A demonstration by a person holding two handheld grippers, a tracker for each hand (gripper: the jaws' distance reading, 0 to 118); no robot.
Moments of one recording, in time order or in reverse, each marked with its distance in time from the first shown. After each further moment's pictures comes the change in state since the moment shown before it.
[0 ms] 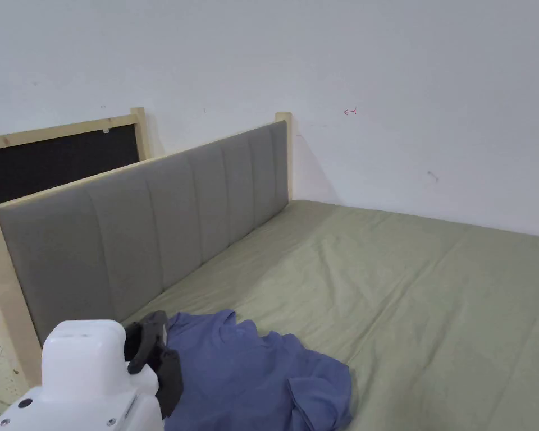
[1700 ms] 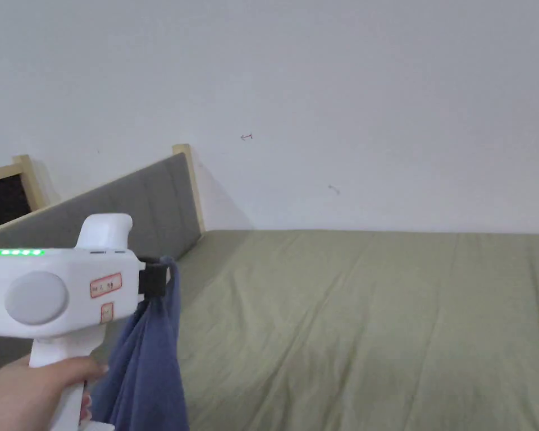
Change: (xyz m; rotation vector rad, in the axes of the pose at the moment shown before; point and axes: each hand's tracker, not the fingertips) left arm 0.107 0.121 -0.212 -0.309 -0.476 -0.116; right arm 0.122 -0.024 0.019 -0.251 -0.185 -0.190
